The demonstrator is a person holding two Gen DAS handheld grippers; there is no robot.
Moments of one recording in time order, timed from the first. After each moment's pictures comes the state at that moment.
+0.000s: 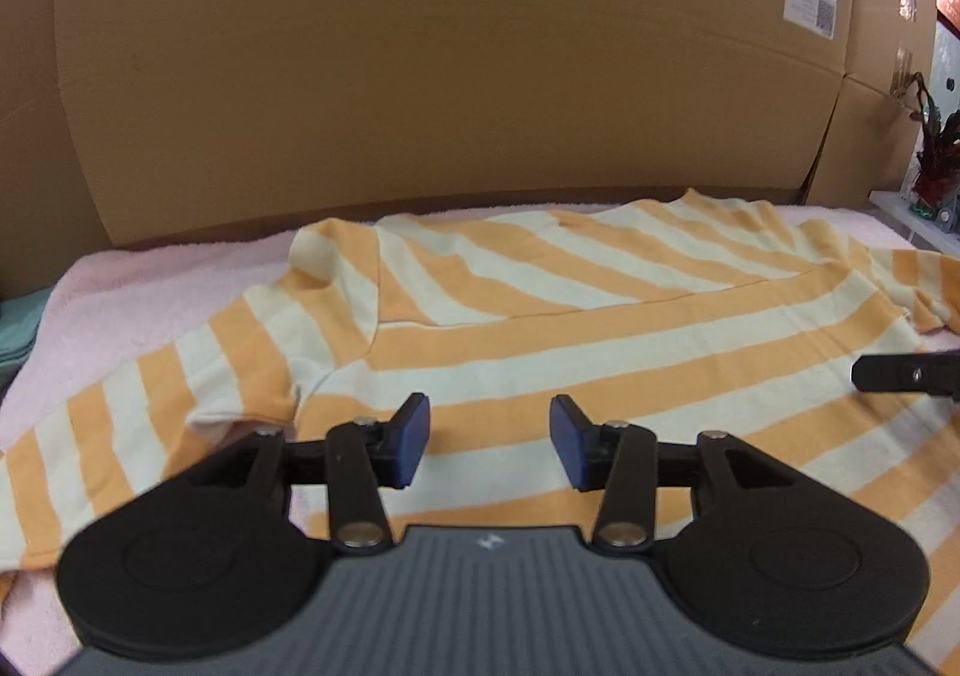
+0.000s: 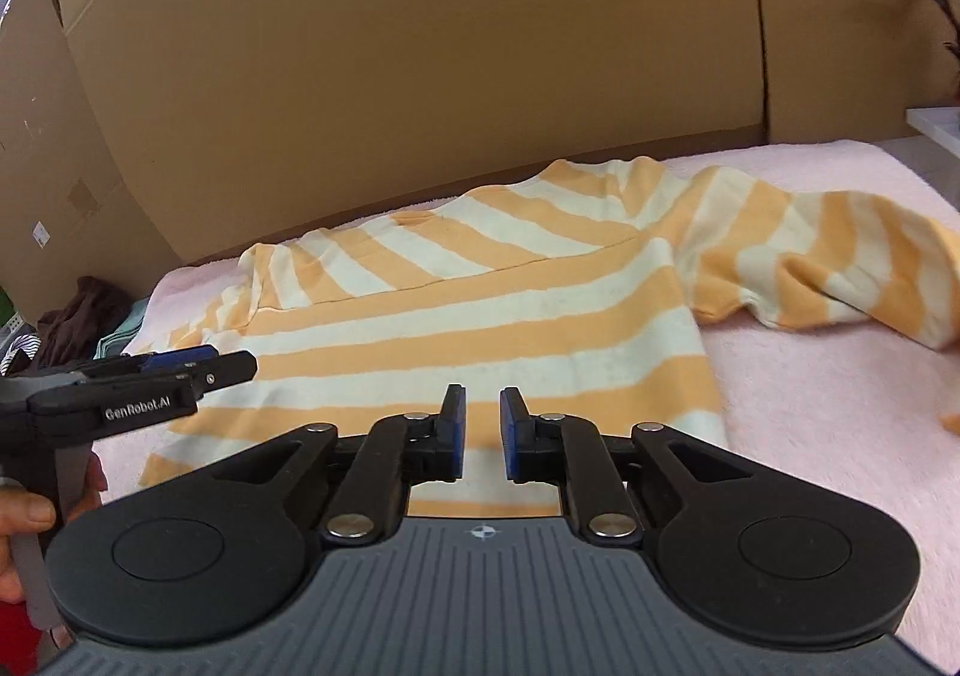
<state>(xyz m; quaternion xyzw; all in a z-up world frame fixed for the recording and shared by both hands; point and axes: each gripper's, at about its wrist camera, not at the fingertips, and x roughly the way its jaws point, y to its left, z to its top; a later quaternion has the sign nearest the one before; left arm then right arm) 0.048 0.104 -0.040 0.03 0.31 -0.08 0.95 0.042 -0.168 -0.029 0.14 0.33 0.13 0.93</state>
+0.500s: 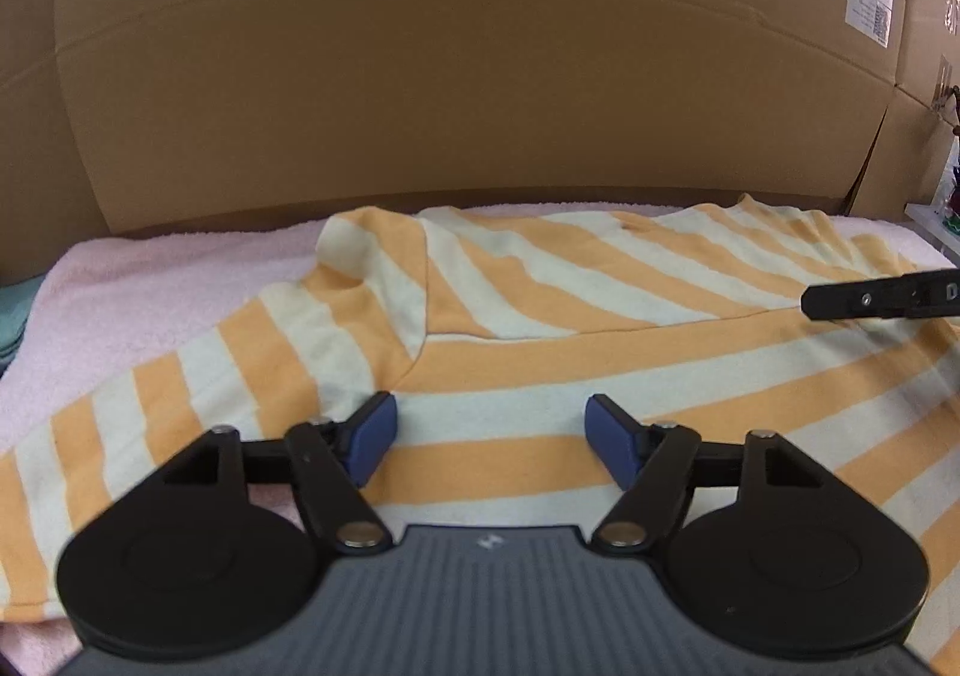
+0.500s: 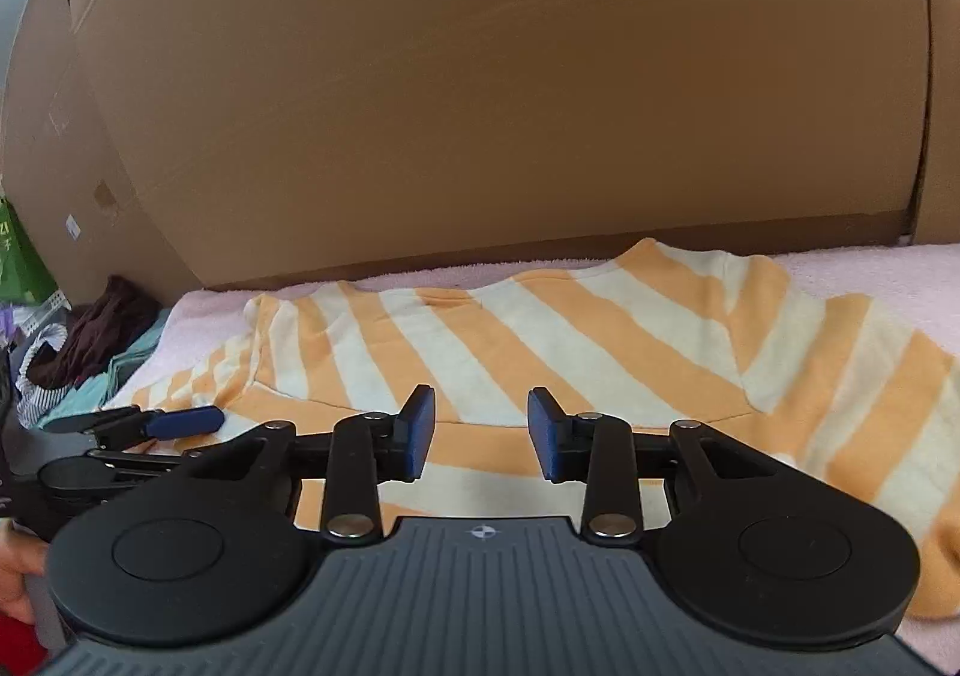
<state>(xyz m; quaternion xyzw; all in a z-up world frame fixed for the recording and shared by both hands) 0.076 0.123 -0.051 0.02 0.31 -0.07 0.95 0.128 -0.161 -0.036 0.11 0.32 0.22 0.92</state>
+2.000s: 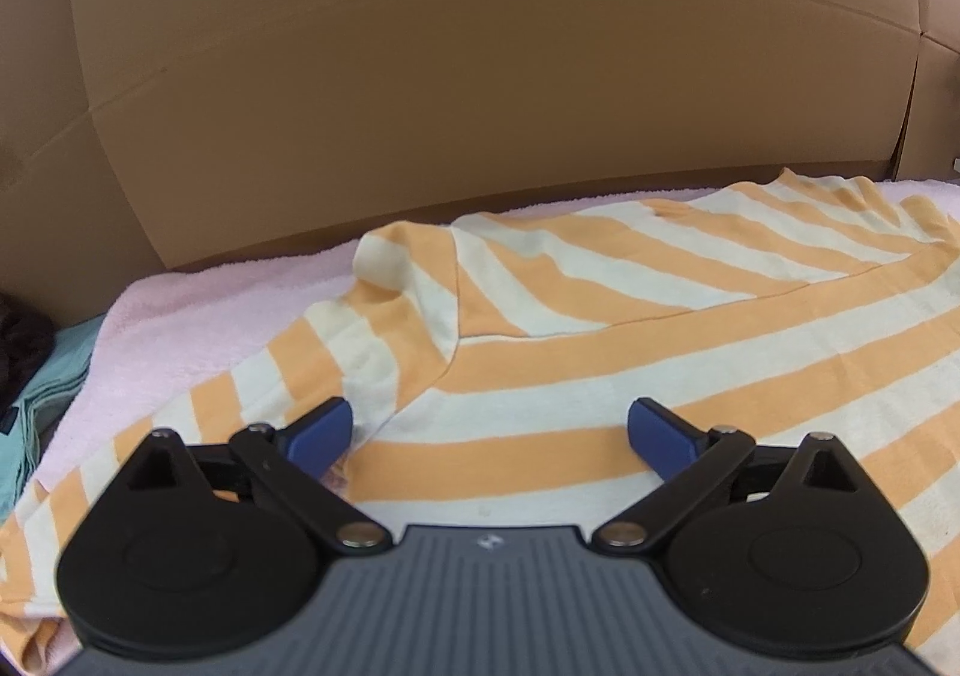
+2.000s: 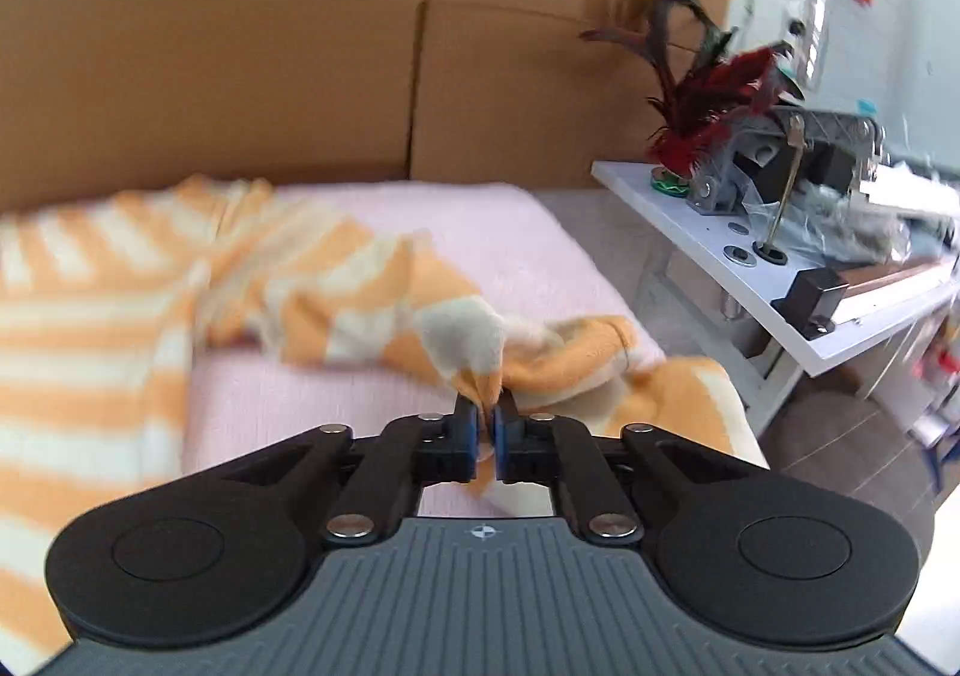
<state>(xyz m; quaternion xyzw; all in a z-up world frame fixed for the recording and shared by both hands) 0.072 0.106 -0.051 0.08 0.30 -0.01 0.95 0.008 -0.288 -0.028 0.03 0.27 -0.13 0.95</state>
